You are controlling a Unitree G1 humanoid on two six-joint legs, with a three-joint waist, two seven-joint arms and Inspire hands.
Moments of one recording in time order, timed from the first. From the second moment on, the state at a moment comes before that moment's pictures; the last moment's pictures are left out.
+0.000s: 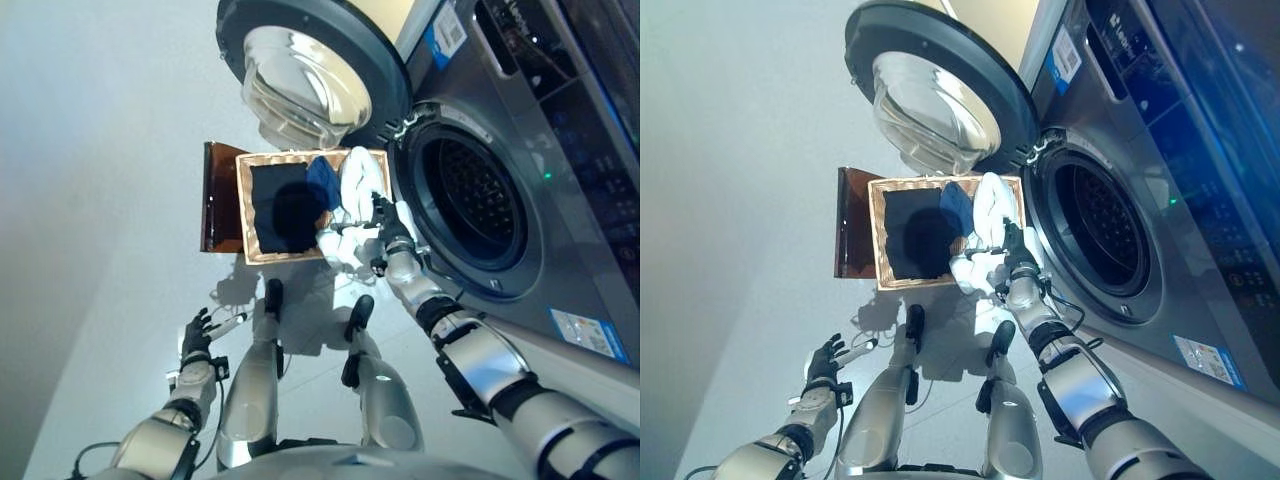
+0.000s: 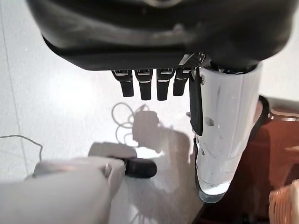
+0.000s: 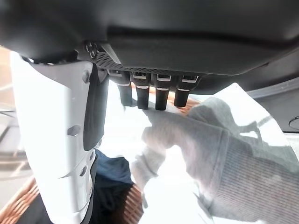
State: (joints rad) left arm -0.30 0.19 -0.24 1.25 -0.47 -0.26 0.29; right arm -0.81 -0.19 0.40 1.19 0.09 -0.13 -0.41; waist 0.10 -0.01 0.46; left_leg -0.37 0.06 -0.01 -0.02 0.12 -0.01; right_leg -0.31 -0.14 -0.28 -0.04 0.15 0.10
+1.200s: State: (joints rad) left arm -0.32 0.19 -0.30 1.07 -0.56 -0.31 0.28; right arm -0.95 -0.24 0.38 1.16 0.22 -0.13 -0.48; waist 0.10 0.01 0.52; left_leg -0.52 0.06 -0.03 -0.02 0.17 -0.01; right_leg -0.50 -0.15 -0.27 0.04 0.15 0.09
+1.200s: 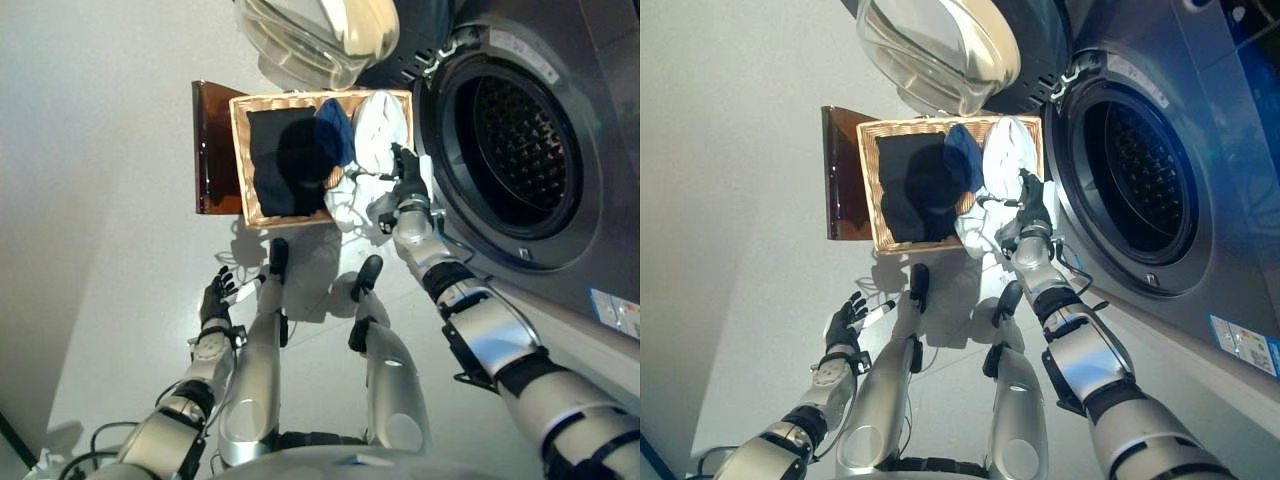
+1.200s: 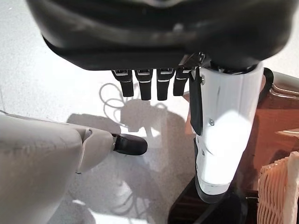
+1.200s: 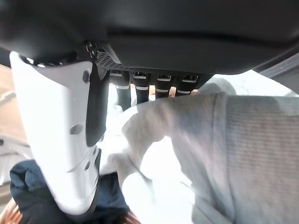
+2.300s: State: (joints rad) left arm -0.33 0.19 -0.30 1.13 -0.58 -0.31 0.28; right arm -0.96 -0.26 0.38 1.16 0.24 -0.13 -0.48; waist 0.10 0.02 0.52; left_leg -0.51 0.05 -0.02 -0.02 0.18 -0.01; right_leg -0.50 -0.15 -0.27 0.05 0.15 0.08
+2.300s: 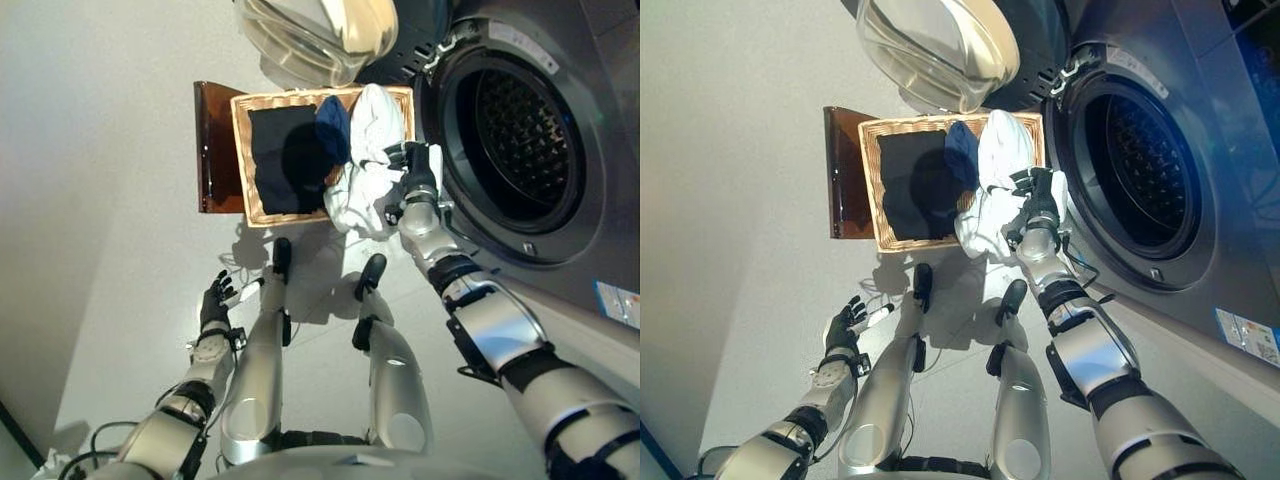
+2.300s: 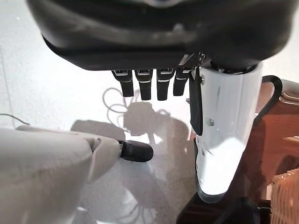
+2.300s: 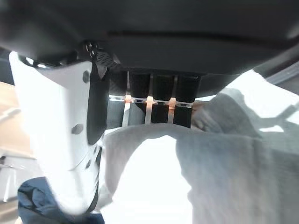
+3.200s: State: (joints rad) left arm -0.34 0.20 -0.33 1.10 -0.57 -0.30 0.28; right arm -1.06 -0.25 0.40 1.36 0.18 -0.08 -0.46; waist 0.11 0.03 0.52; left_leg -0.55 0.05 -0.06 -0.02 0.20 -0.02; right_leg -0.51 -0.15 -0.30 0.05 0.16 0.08
